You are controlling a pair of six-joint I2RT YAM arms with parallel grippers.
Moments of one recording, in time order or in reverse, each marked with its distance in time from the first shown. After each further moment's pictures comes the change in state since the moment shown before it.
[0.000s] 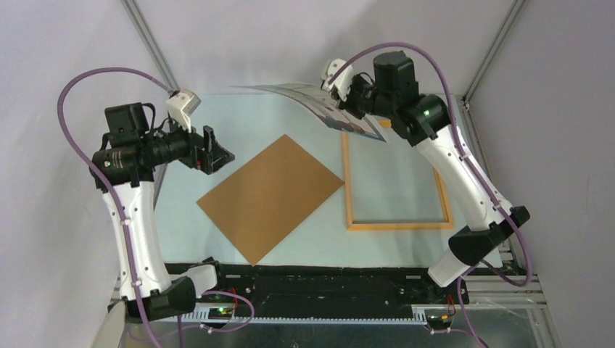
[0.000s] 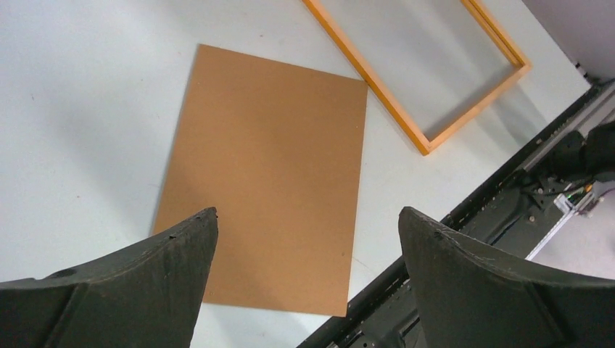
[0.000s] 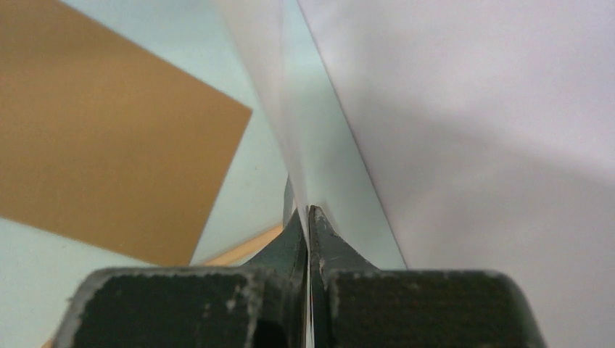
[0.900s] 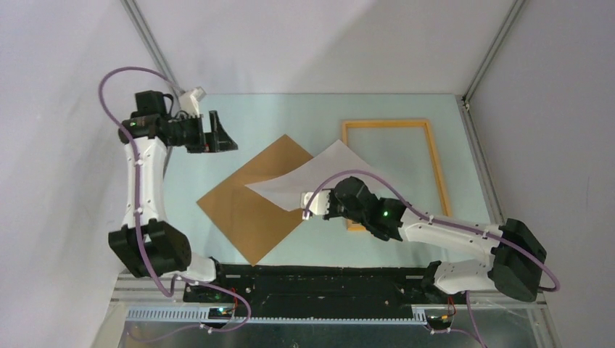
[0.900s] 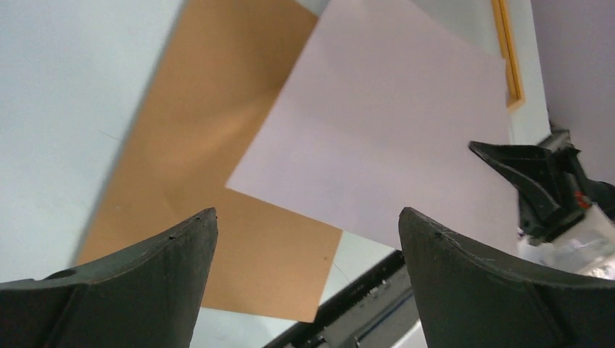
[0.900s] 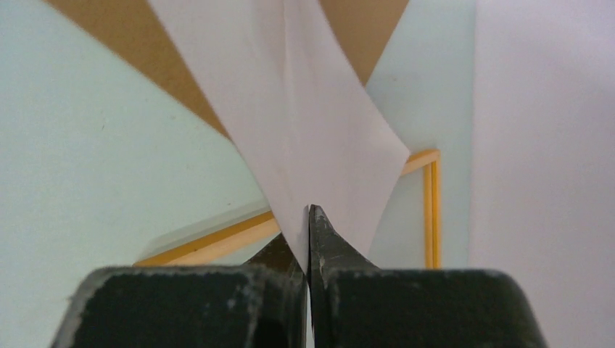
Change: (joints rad) left arm 0.039 0.301 -0.072 0.149 -0.049 -0.185; right arm 0.433 -0.370 -1.181 0.590 0.470 -0.083
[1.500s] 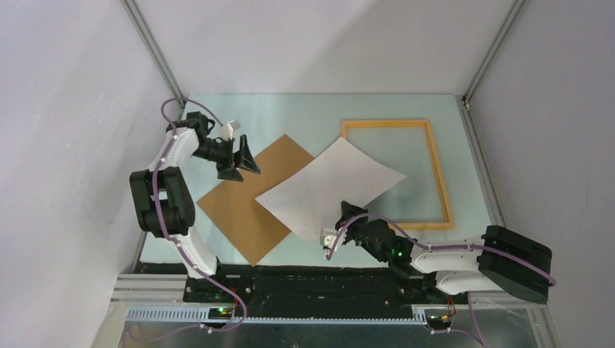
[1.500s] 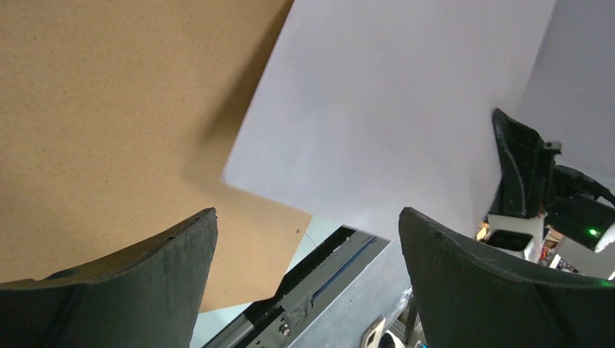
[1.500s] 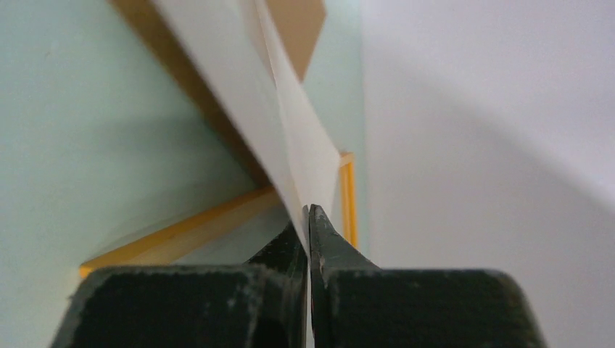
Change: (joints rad) left arm -0.122 0.332 -0.191 0.013 0.018 -0.039; right arm 0.109 -0.057 -0.630 0.863 0.197 -0.345
